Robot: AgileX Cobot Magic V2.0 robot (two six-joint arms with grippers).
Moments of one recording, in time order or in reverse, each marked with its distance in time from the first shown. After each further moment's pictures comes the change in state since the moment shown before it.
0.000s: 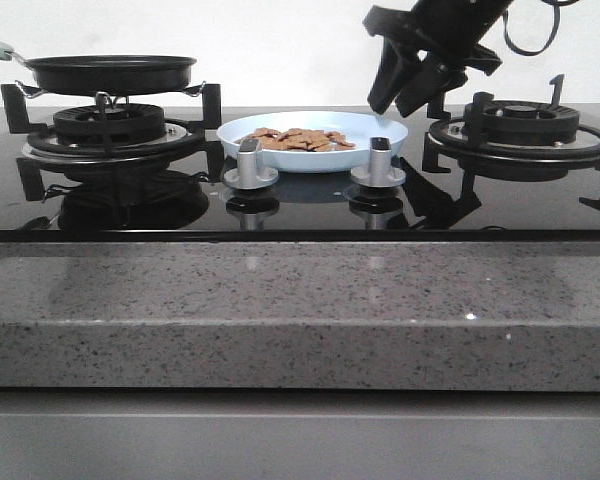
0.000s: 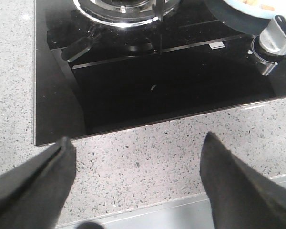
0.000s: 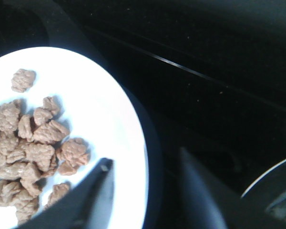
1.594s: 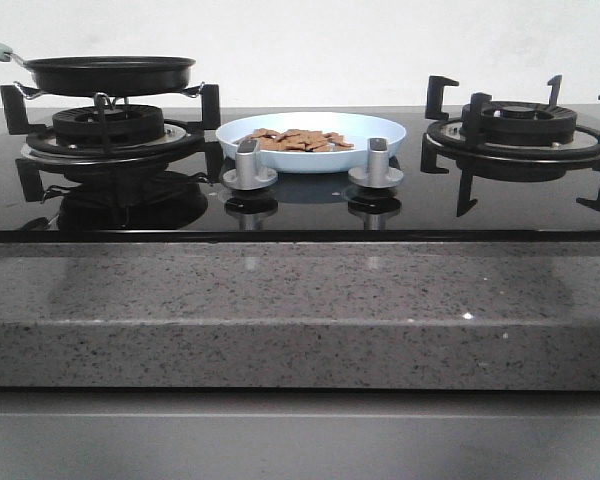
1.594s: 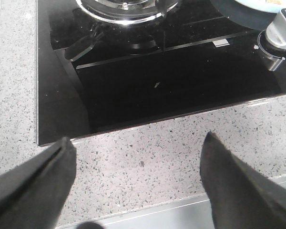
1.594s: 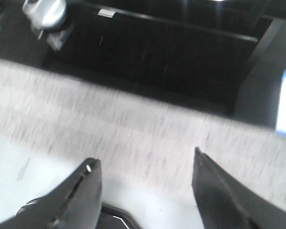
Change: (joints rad) left arm 0.000 0.000 0.028 0.022 -0.022 0.000; right arm -0.098 -1.508 1.365 -0.256 -0.065 0.140
